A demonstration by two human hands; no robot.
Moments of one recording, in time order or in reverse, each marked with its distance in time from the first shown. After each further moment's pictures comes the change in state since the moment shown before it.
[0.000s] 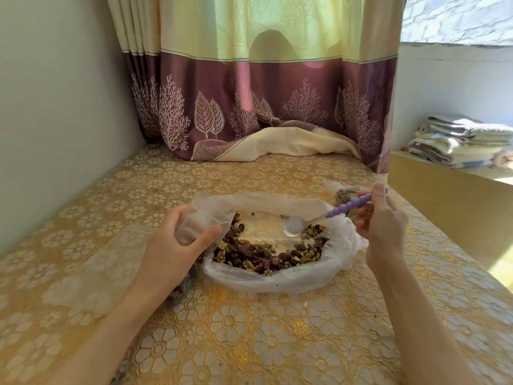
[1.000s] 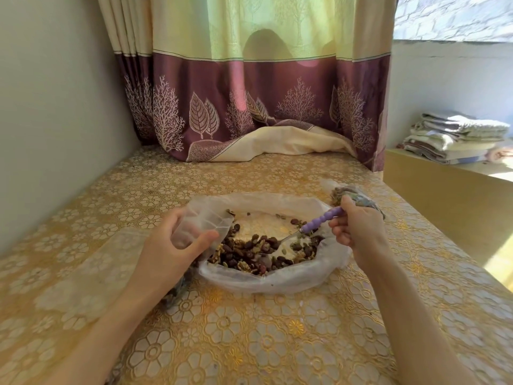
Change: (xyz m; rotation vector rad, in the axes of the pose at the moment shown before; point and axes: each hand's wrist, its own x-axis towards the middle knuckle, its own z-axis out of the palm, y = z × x) left_hand -0.001 0.008 0.000 0.009 -0.032 0.033; right_hand 0.003 0.010 0.004 -0.197 -0.160 0.247
